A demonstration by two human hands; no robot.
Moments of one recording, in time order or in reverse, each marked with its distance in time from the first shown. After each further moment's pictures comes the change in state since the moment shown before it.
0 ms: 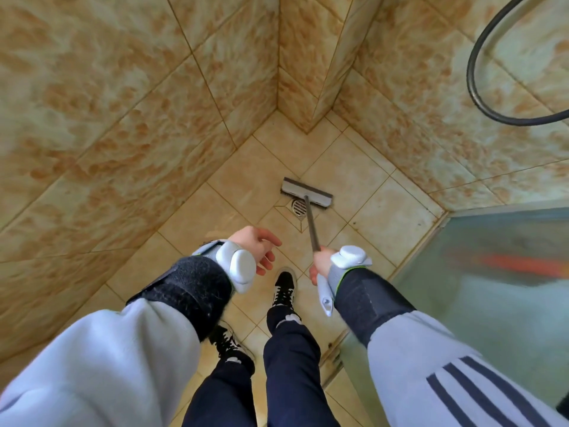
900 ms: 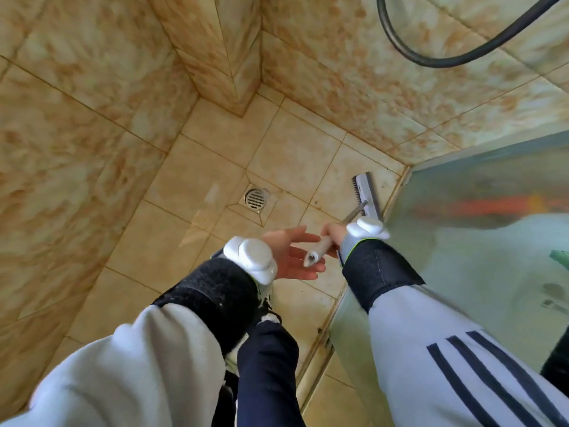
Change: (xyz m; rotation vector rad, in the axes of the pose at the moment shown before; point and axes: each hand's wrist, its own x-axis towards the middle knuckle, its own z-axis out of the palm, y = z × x) left_hand 0.072 0.115 0.134 -0.440 -0.448 -0.299; right_hand 0.067 -0.016 -0.146 0.106 0.309 0.159
